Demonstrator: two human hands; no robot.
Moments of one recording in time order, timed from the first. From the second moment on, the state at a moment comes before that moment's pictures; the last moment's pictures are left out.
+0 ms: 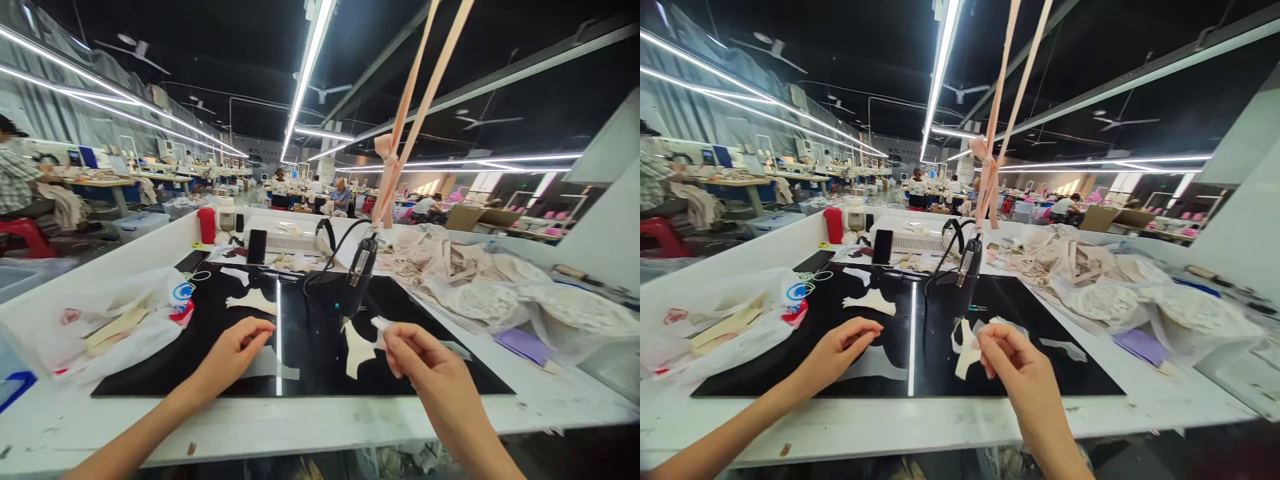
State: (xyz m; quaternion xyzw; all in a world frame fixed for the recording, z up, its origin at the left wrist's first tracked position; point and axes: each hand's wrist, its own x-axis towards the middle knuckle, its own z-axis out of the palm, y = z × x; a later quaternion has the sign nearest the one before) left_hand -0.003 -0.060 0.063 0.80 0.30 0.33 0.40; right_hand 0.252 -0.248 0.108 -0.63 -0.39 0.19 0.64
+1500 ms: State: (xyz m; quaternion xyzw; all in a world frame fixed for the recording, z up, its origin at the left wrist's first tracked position) left_hand -0.036 -0.108 0.060 0.53 0.32 0.34 0.71; right_hand 0.184 -0.212 0.061 -0.55 -0.27 0.49 0.62
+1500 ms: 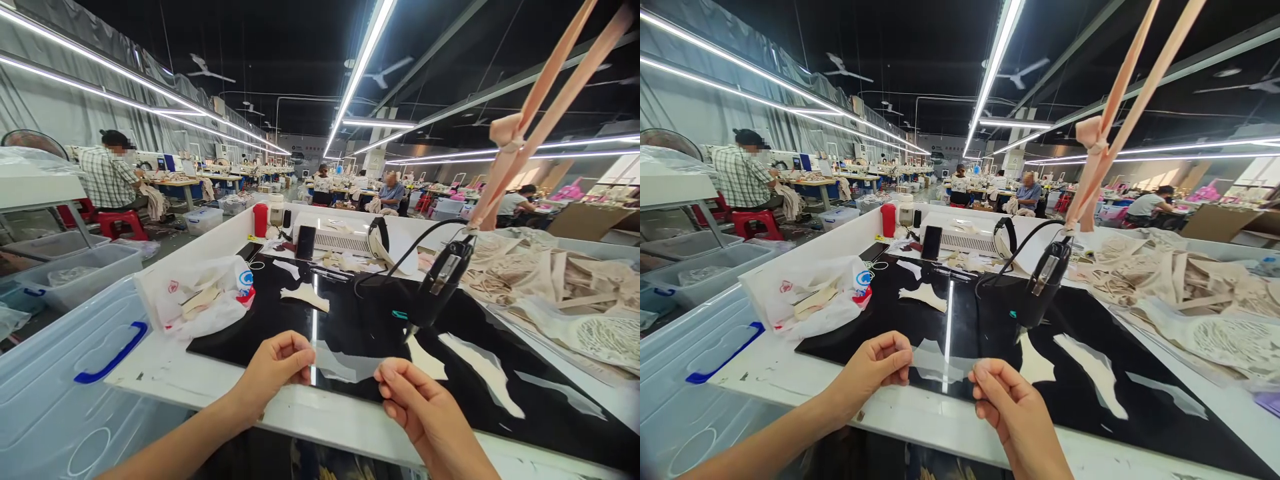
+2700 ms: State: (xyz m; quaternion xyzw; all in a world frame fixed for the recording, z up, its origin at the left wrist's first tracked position) left_hand -0.036 -0.110 0.072 0.56 0.21 0.37 0.71; right_hand 0.170 -0.217 0.054 -0.49 -0.36 0.55 0.58
